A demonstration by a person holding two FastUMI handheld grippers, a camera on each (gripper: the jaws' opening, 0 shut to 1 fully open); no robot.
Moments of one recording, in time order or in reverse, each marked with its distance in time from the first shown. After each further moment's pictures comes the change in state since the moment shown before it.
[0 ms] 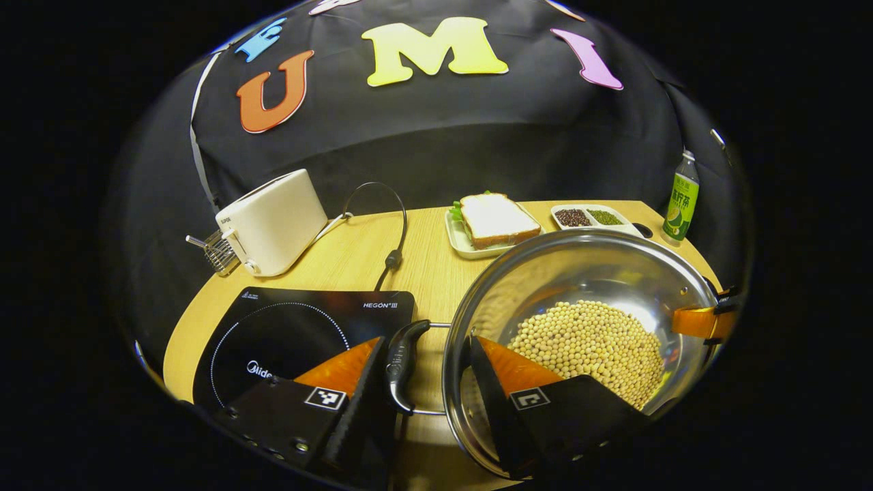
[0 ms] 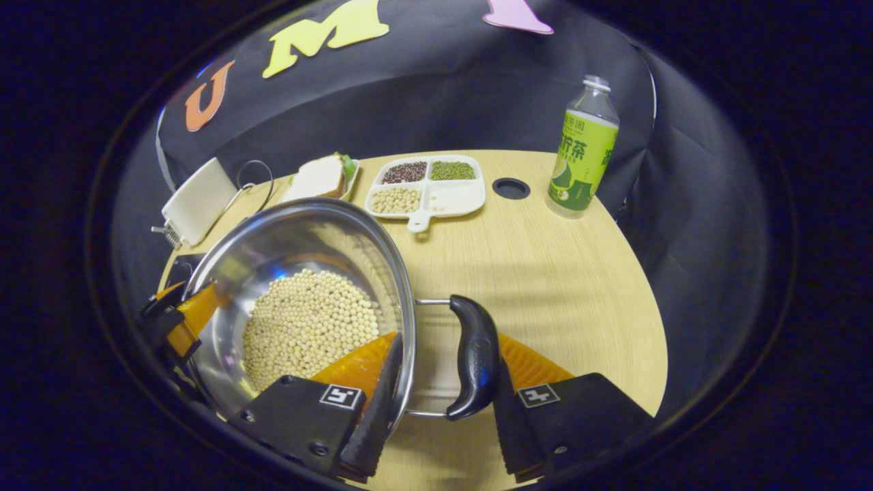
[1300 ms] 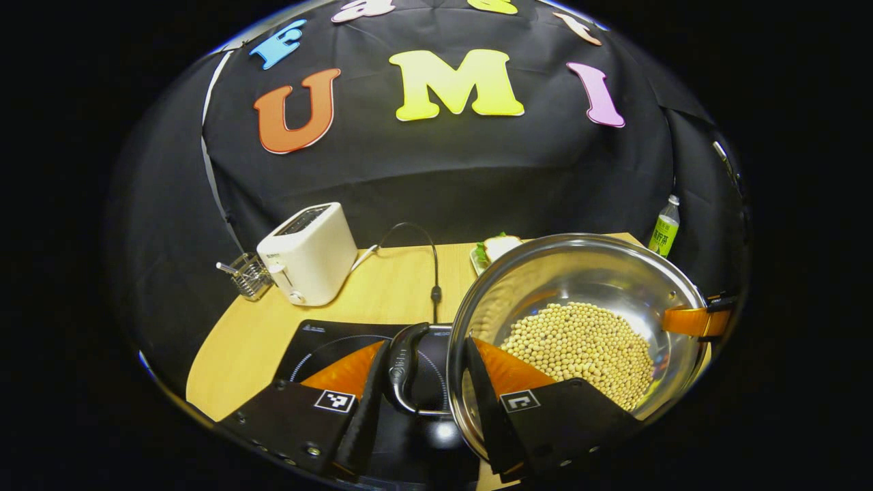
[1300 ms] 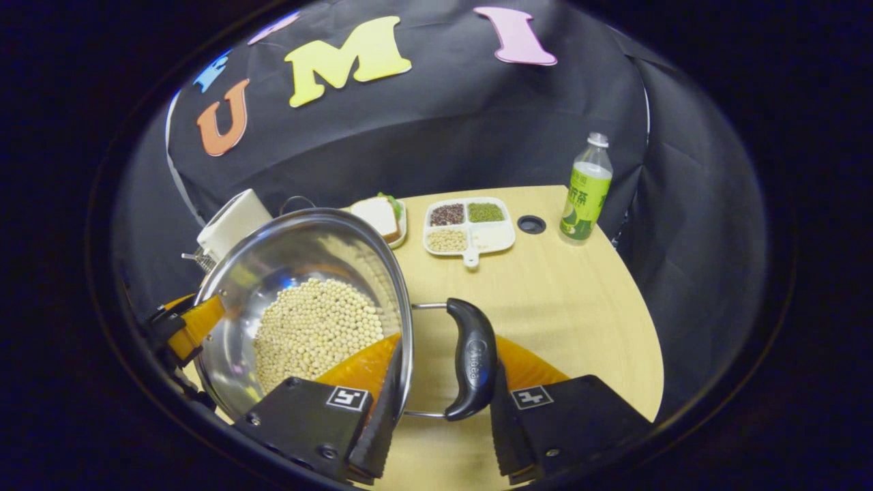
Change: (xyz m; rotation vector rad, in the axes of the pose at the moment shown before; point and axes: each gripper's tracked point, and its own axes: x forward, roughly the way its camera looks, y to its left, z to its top) left arm -0.079 0.086 0.055 0.001 -0.075 -0.033; right arm -0.096 0.085 0.027 0.036 -0.098 0.048
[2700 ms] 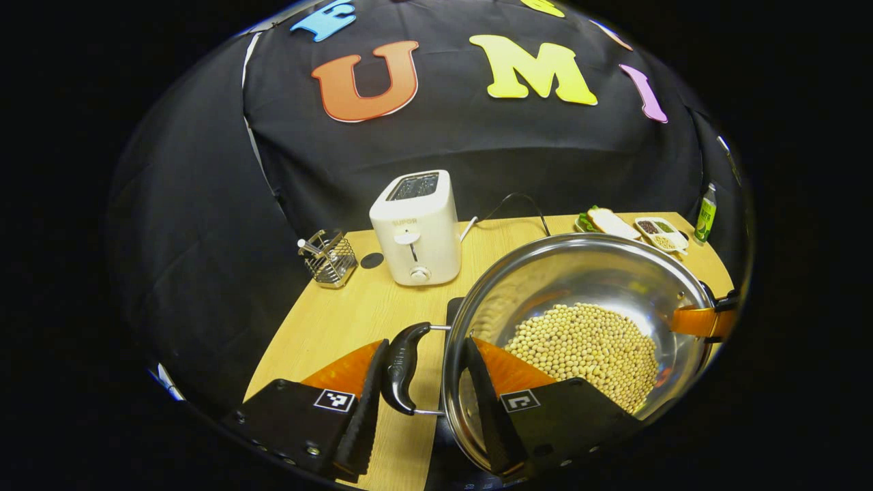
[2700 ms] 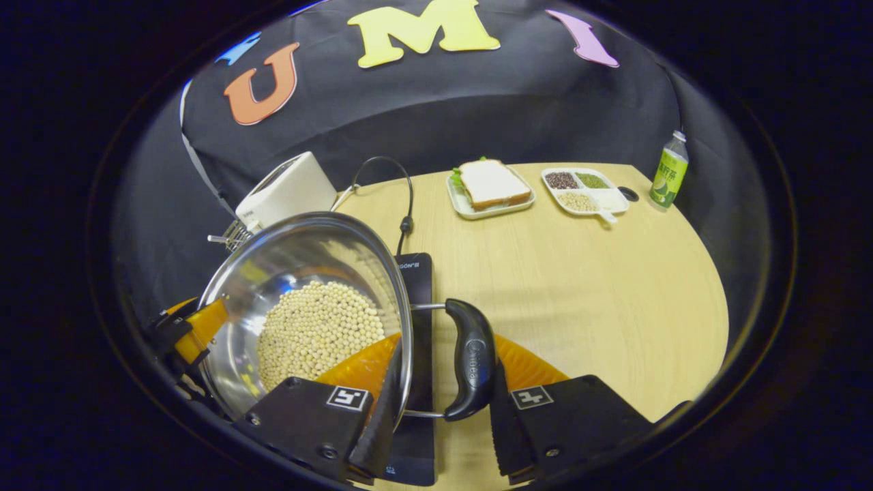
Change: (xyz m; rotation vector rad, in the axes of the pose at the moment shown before) left arm 0.018 0.213 -0.060 0.015 0.086 0.081; right arm 0.037 0.216 -0.064 0.028 0.084 0.030
